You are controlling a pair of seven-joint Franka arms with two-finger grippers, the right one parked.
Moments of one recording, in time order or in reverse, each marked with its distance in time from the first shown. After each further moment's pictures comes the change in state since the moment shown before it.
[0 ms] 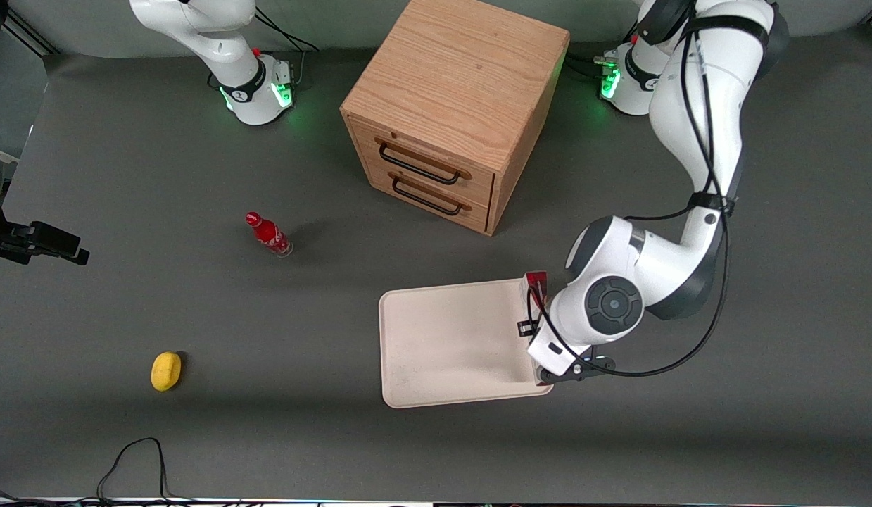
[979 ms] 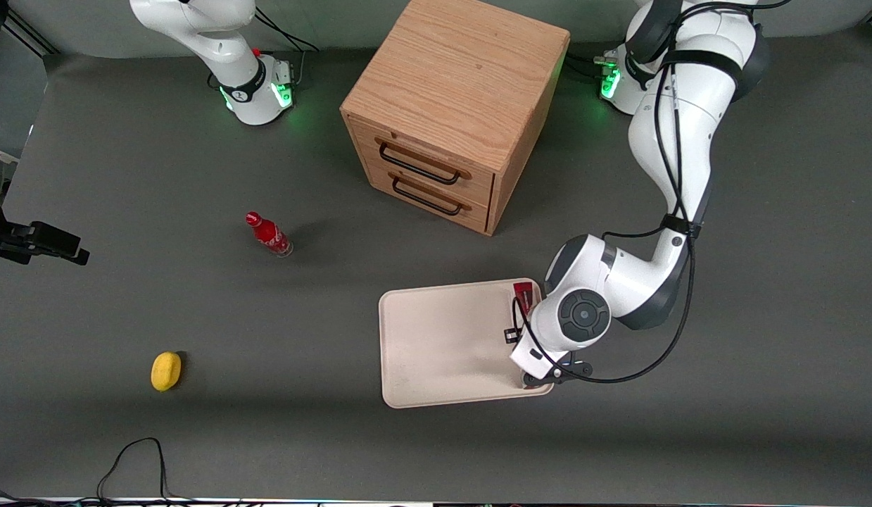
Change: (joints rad) arm -0.022 0.071 0.003 -0.004 0.010 0.084 -0.023
